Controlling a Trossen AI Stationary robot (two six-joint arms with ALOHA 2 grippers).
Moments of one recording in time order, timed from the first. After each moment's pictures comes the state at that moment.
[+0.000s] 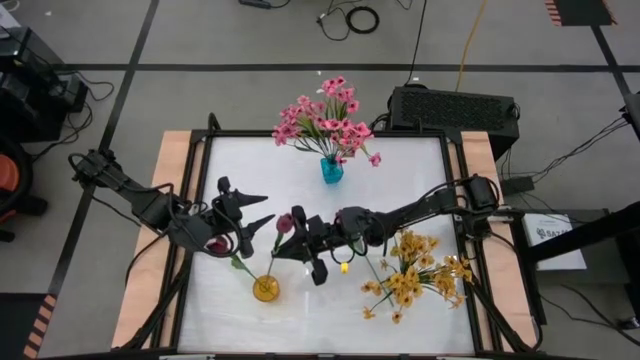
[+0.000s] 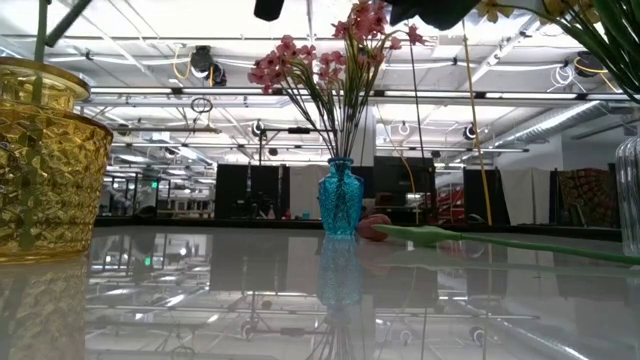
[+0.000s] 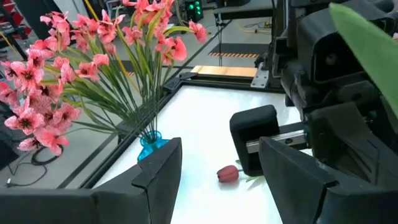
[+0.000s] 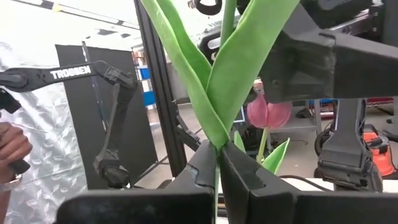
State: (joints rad) left arm -0.55 1.08 1.08 -0.46 -0.92 -0.26; right arm 0.18 1.95 1.28 0.90 -0.16 0.25
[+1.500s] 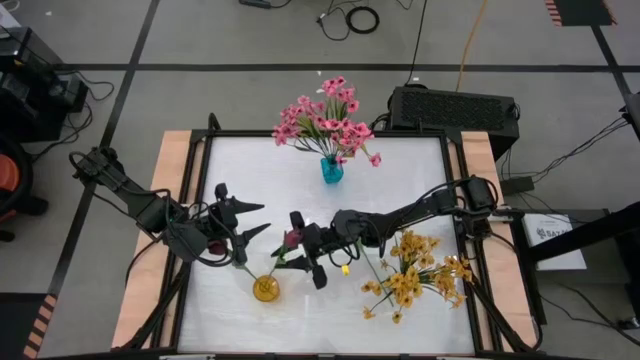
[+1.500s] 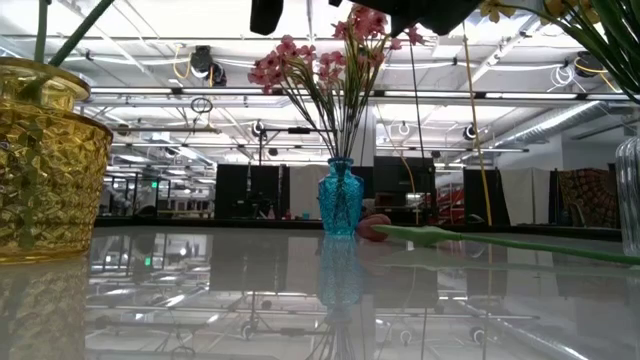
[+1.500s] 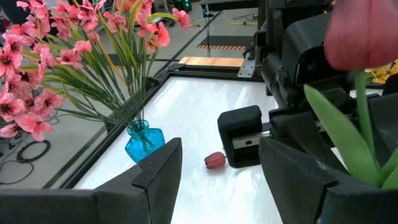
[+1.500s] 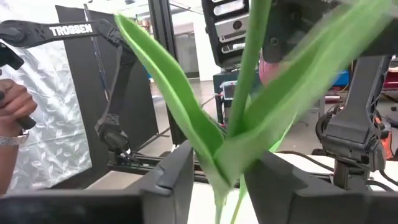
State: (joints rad) left arm -0.62 1.08 1.07 -0.53 -0.92 -0.34; right arm 0.19 1.96 1.28 0.81 -0.21 0.17
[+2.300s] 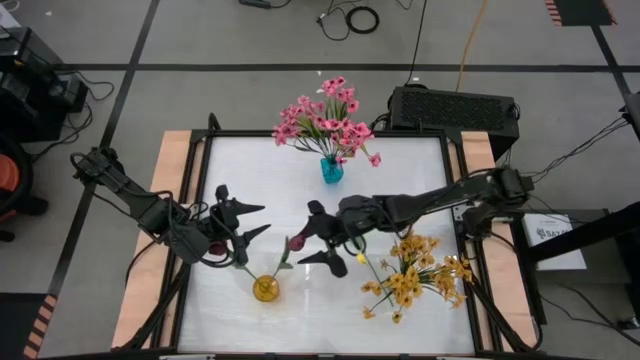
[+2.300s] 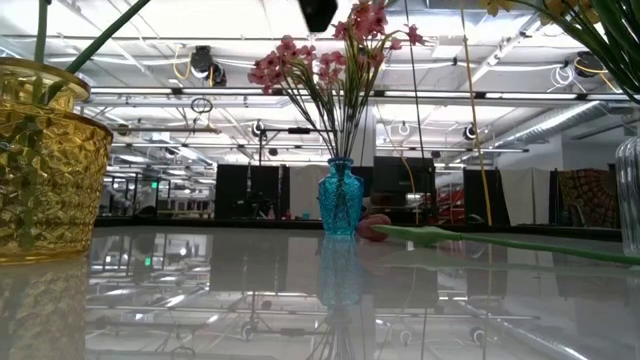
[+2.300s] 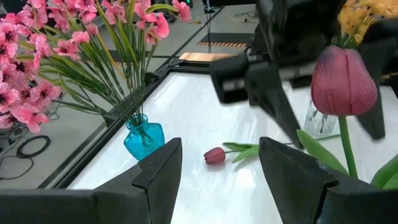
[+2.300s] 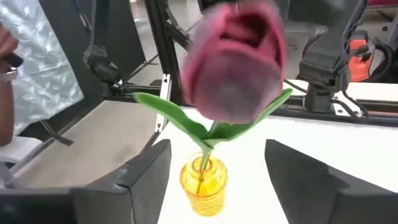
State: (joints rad) left arm -0.62 1.08 1.05 -0.53 -0.92 -0.36; right arm 0.16 1.71 1.28 0.19 -0.22 0.11
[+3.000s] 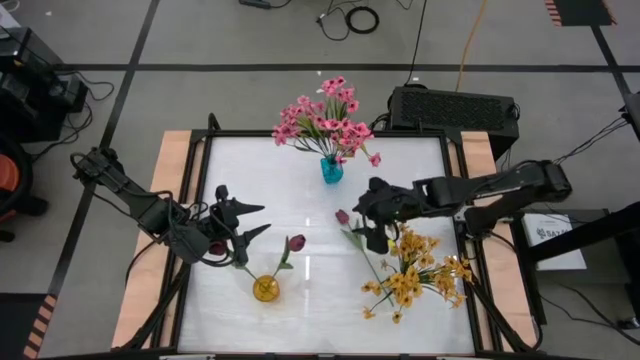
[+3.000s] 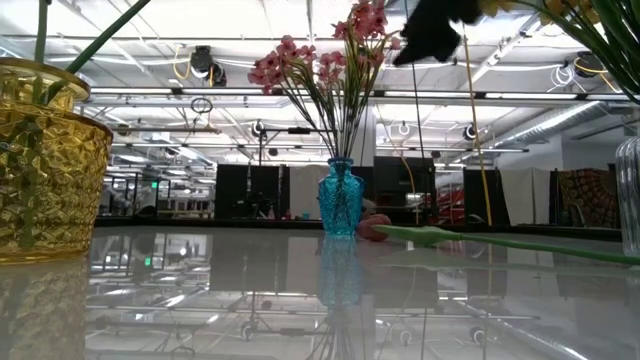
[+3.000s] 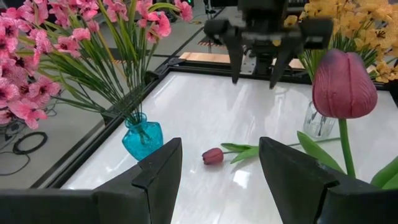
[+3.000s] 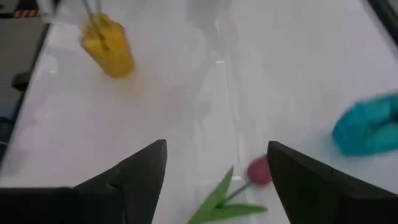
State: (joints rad) left arm -0.62 1.08 1.05 -0.53 -0.92 -0.39; right arm 0.14 1.34 1.14 -0.55 0.11 0.22
